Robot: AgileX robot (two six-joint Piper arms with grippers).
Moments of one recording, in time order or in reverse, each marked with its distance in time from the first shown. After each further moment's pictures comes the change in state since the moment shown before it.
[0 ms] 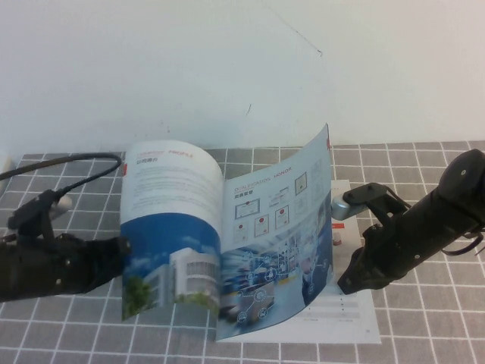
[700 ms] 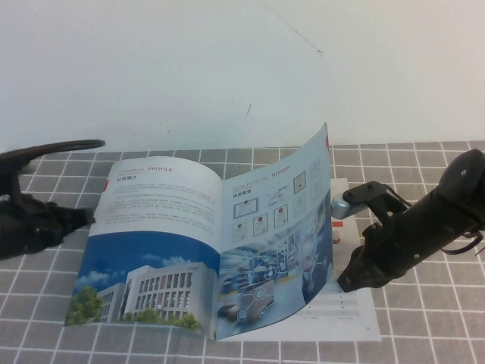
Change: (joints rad) right arm 0.000 0.000 0.000 0.008 -0.014 -0.014; left arm 0.000 -0.058 -0.101 0.228 -0.270 -0.054
